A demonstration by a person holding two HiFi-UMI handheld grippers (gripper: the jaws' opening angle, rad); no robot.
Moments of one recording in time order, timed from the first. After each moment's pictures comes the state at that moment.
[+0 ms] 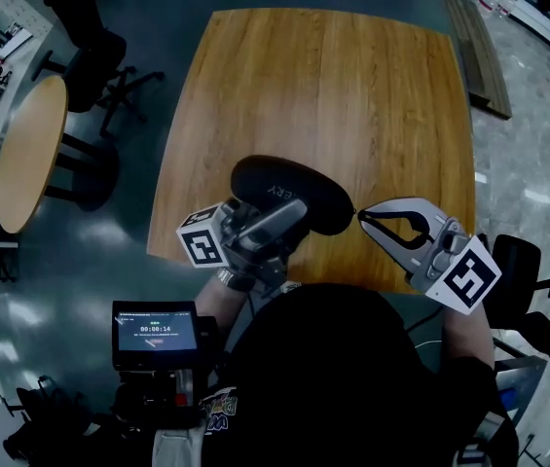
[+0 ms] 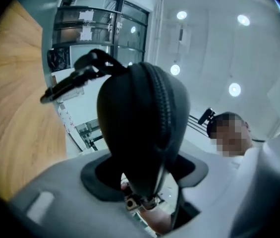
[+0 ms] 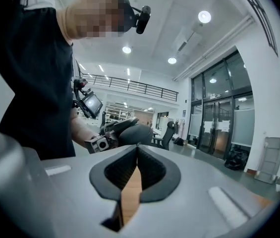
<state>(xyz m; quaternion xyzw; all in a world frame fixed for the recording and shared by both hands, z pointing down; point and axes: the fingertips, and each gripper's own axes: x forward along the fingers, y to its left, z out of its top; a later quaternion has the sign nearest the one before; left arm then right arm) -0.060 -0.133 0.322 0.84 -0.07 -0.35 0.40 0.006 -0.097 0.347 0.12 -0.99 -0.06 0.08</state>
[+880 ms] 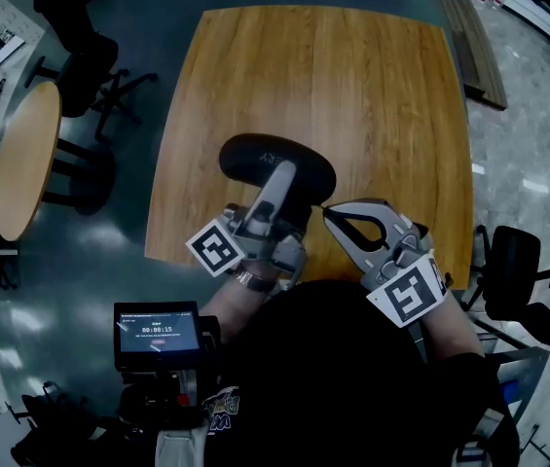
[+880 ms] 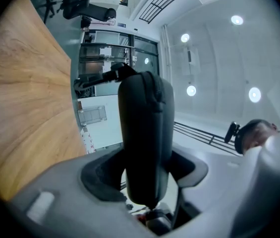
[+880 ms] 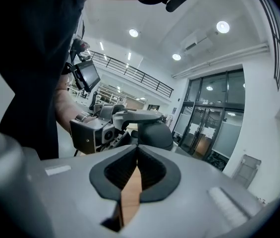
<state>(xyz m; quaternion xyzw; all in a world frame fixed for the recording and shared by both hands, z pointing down) -0.083 -0.179 0.351 0.75 -0.25 -0.43 0.44 -0.034 -0.100 0.379 0.20 -0.95 -0.17 0.16</state>
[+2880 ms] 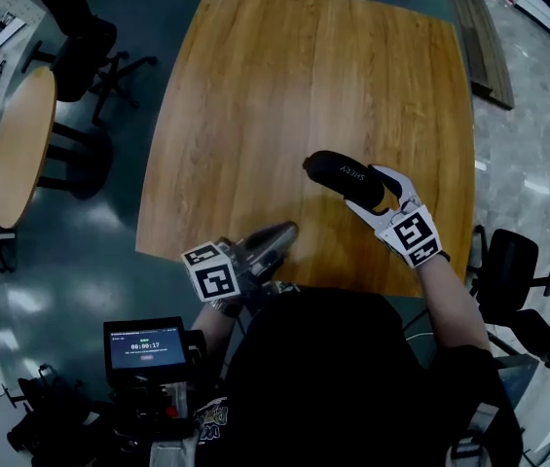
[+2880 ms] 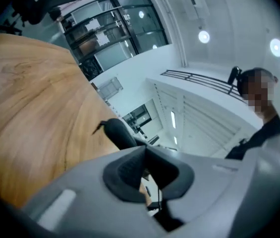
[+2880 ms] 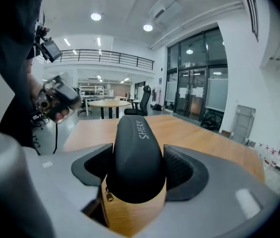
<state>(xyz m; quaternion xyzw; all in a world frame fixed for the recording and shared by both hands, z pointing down) -0.057 -0.110 0.474 0.83 -0.28 -0.12 0.46 0.044 -0.198 0.548 0.26 -0.94 0.03 0.22</state>
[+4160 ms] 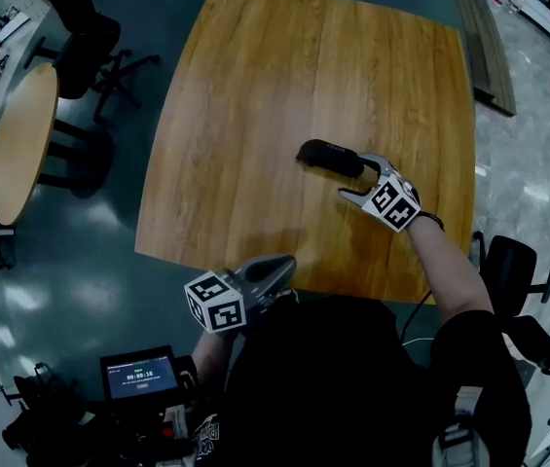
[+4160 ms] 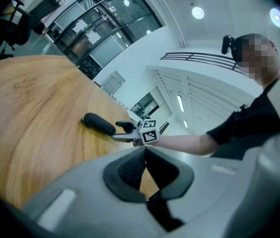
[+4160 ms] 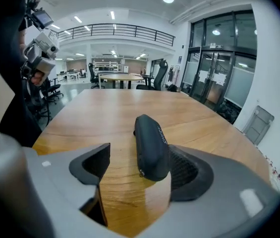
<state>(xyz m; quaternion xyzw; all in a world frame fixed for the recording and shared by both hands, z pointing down) -0.060 -0.055 0.510 0.85 -0.30 -0.03 0.43 0.020 -0.242 0.653 0.16 -0.91 0.00 0.38</state>
